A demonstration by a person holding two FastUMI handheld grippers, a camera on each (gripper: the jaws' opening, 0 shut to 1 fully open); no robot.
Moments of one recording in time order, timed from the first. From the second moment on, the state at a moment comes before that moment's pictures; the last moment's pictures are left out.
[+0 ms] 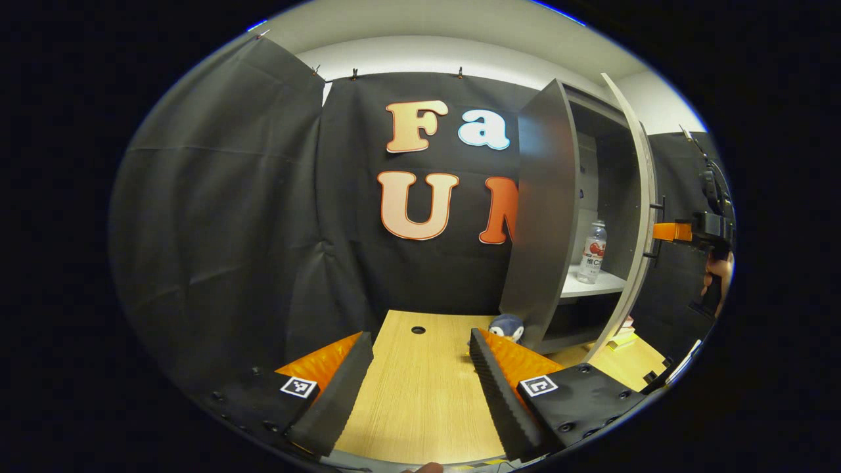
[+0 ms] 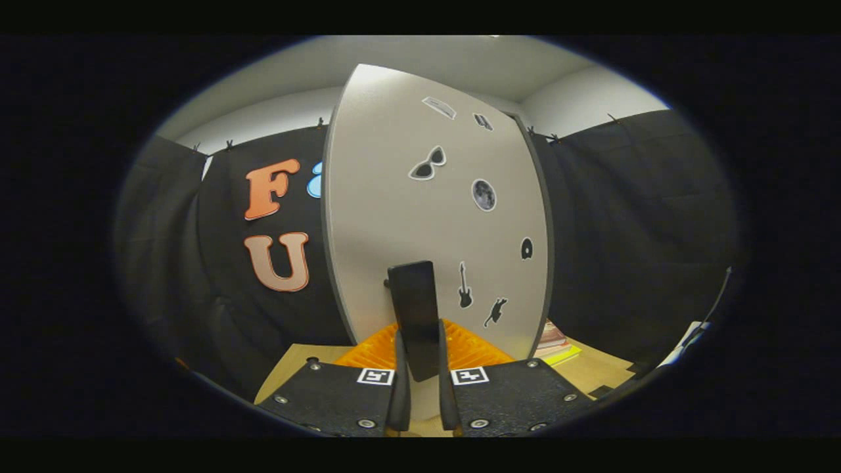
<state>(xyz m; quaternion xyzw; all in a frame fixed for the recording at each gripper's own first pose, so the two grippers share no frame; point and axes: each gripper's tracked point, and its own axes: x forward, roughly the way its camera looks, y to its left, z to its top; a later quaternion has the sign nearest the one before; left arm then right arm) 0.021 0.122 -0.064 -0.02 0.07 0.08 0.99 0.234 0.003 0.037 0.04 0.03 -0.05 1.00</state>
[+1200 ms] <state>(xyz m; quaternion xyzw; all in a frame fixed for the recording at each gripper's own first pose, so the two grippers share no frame) 0.004 -0.126 -0.068 0.01 0.08 0.06 0.99 0.173 -0.116 0.038 0.05 0.00 -0.01 1.00</state>
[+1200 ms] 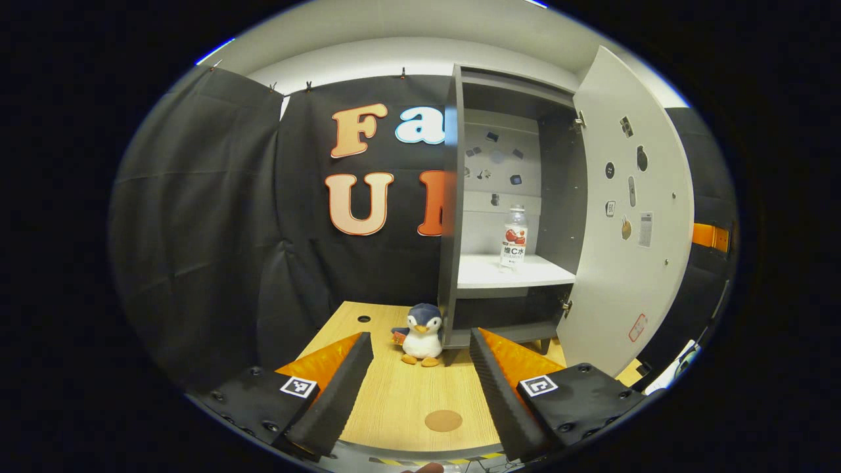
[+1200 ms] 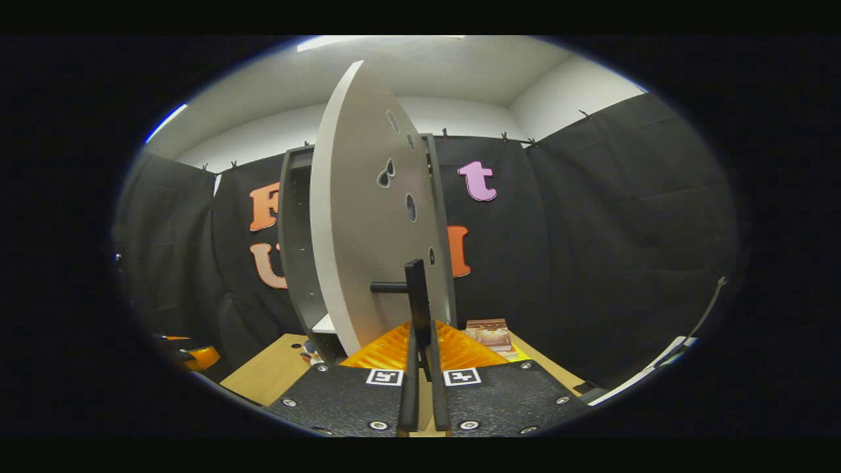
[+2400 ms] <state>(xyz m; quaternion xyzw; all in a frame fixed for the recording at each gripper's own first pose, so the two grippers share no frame) 0.015 -0.159 -0.073 0.01 0.09 0.06 0.99 0.144 -0.204 0.029 0.07 0.00 -0.01 1.00</state>
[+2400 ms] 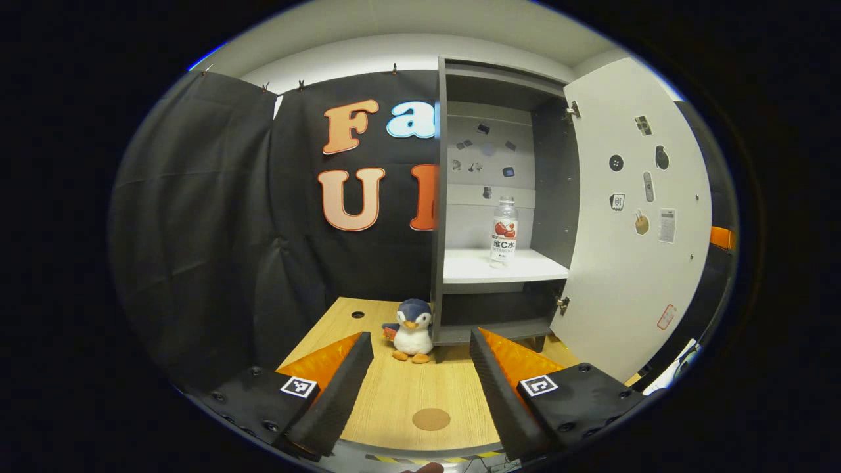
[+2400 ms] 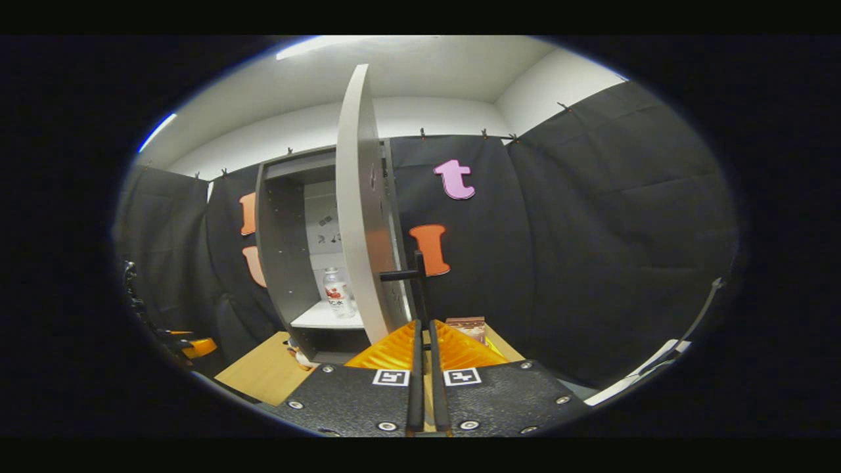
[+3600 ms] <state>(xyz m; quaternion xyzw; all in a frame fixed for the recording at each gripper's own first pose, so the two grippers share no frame) 0.323 -0.306 -0.015 0.03 0.00 -0.11 0.99 0.197 -0.061 -0.001 0.07 0.03 0.04 1.00</state>
